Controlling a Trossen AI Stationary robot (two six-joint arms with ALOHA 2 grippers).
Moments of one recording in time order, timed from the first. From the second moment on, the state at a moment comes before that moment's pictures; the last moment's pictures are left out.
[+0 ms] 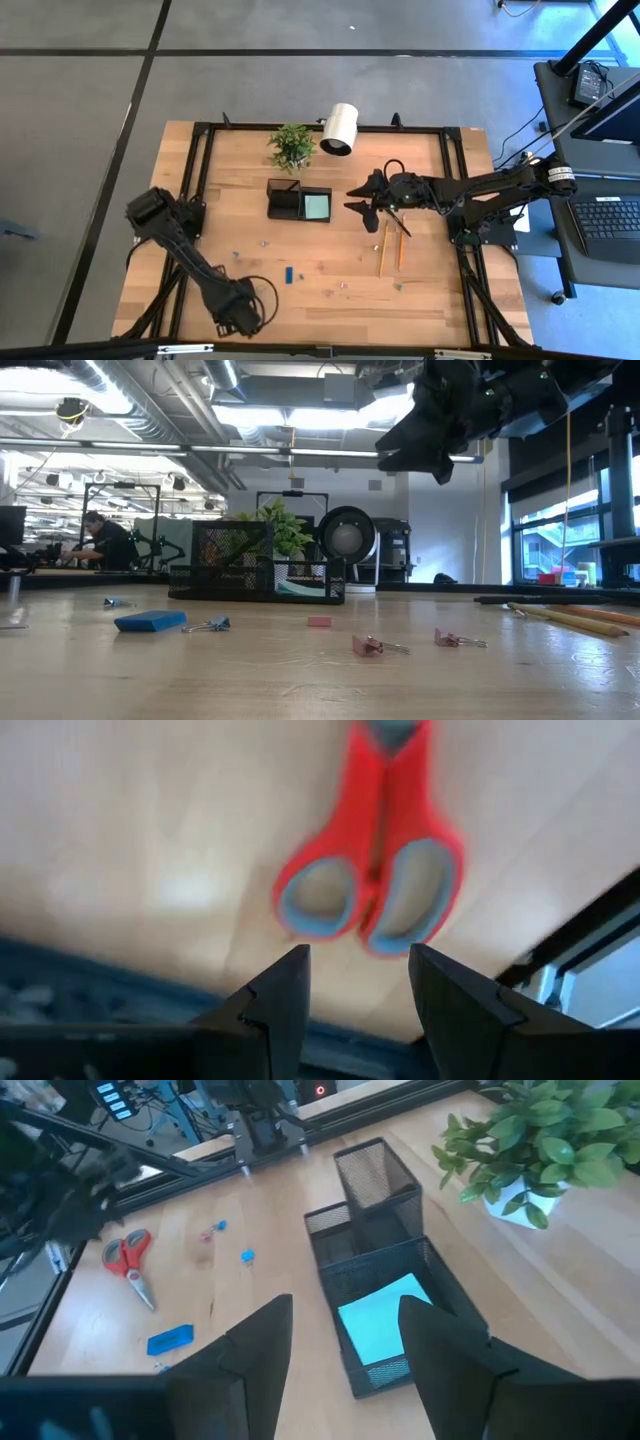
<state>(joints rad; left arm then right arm) -0.82 1.86 1.24 -1.10 0.31 -1.19 0.01 1.27 0.64 0.24 0.10 0.34</state>
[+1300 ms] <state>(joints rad) -0.83 1.90 1.13 -0.89 0.32 -1.16 0.00 1.27 0.64 0.24 0.10 0.36</state>
